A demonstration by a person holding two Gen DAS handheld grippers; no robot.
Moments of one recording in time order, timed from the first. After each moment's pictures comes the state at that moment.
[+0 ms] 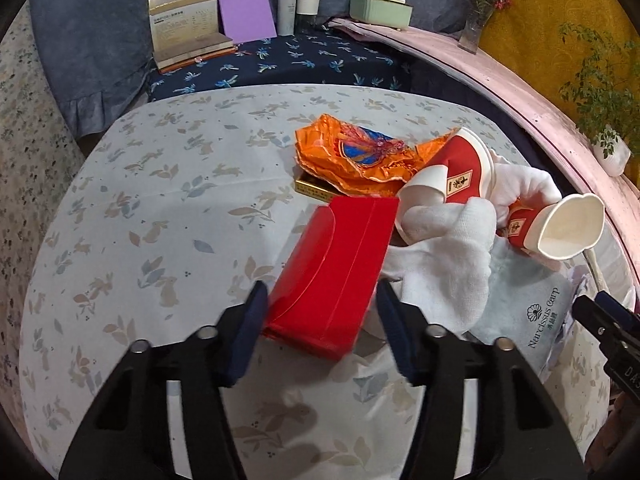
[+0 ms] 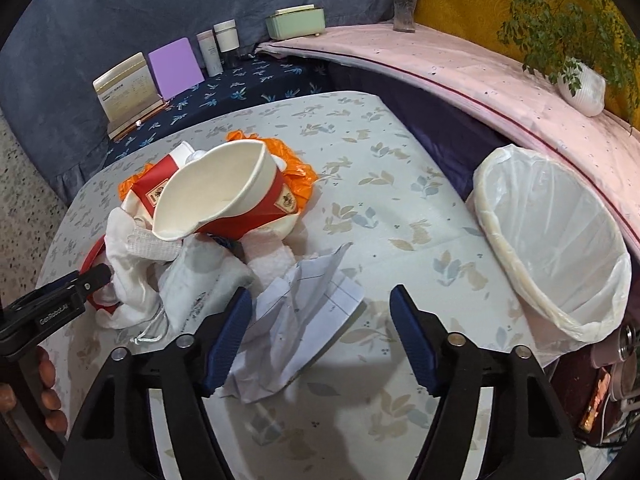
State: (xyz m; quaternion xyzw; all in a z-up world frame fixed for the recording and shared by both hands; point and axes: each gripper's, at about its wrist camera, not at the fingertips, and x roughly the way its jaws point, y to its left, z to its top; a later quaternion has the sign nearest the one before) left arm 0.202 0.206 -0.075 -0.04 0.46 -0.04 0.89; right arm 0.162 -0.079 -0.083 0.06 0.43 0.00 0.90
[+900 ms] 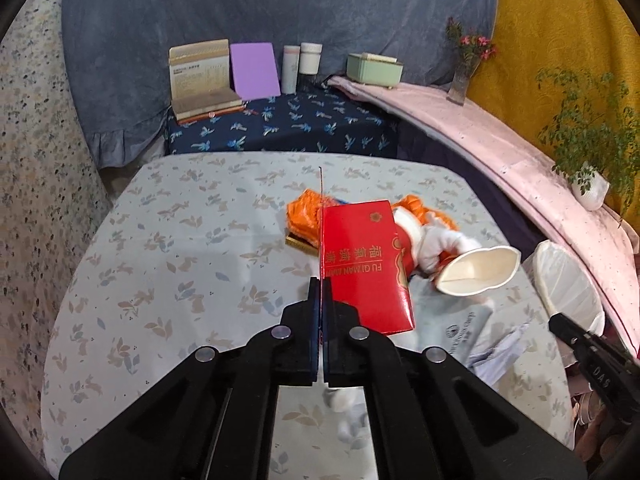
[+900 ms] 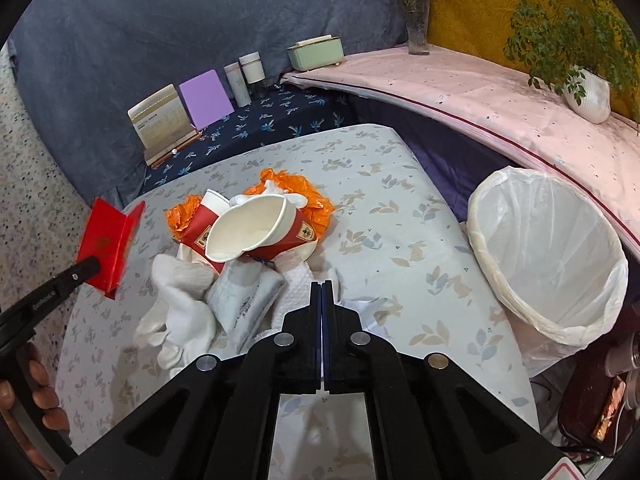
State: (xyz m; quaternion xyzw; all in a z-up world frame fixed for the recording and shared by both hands) left arm 0.149 0.190 0.008 -0.05 0.37 -0.03 0.93; right arm 0.125 -0.108 -0.042 0.10 0.40 0.05 0.91
